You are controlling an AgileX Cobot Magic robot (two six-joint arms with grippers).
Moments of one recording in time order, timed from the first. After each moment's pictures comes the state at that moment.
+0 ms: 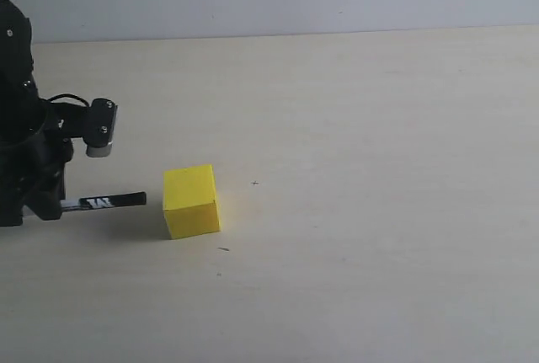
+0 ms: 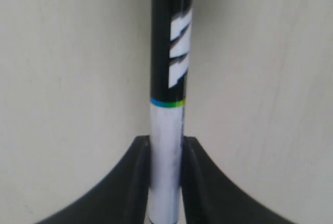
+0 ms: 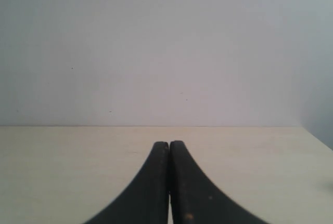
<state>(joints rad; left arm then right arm) -0.26 1.90 -1.12 0.02 0.99 1.21 -0.13 0.01 0.00 -0.13 0.06 0.08</state>
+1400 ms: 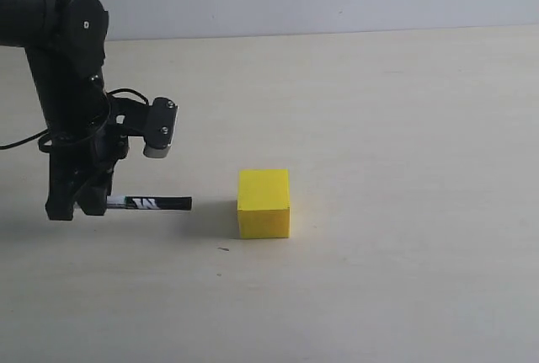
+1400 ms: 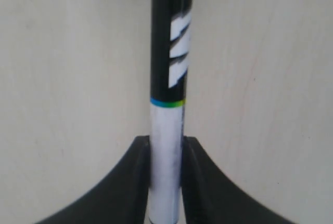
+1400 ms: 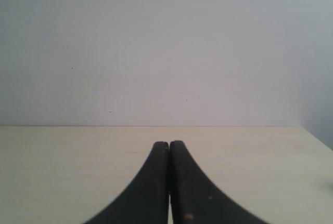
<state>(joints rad) -0.45 1.93 -1.24 0.05 1.11 1.11 -0.13 0.01 0.00 -0.13 0.06 0.08</state>
